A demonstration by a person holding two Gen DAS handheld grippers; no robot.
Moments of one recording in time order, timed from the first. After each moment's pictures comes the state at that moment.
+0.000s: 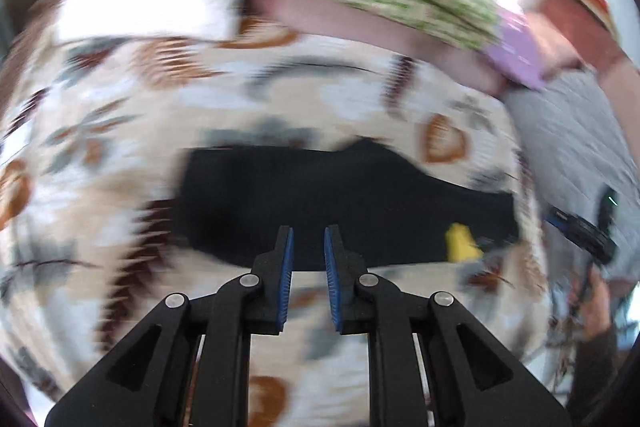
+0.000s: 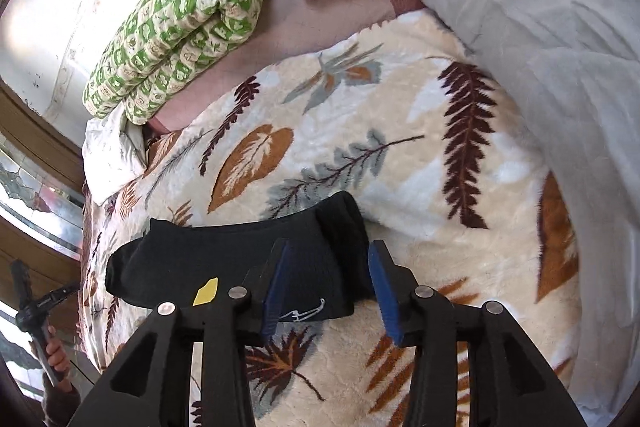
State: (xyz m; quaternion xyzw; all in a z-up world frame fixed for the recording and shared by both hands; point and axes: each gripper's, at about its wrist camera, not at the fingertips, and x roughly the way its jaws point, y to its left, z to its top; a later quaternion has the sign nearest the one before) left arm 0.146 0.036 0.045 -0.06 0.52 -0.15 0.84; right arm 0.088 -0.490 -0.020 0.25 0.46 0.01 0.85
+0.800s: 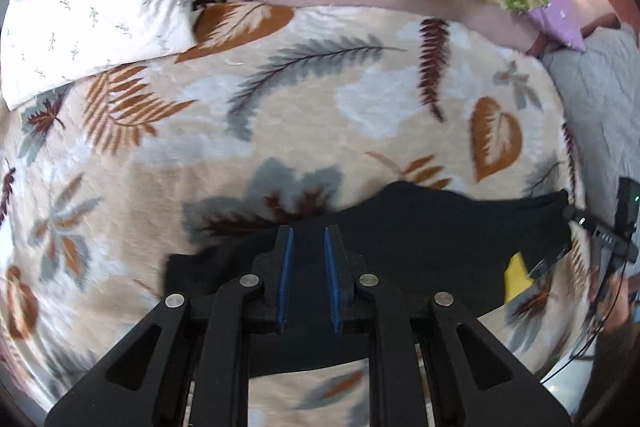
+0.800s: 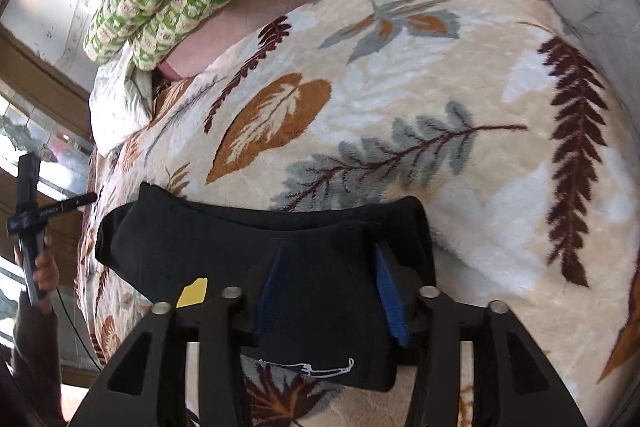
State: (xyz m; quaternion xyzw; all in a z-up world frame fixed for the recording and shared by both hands) left arm 0.276 0.023 -0.003 0.04 0.59 -0.13 0.80; right arm 0.156 -0.453 -0.078 0.20 0.52 0.09 0.83
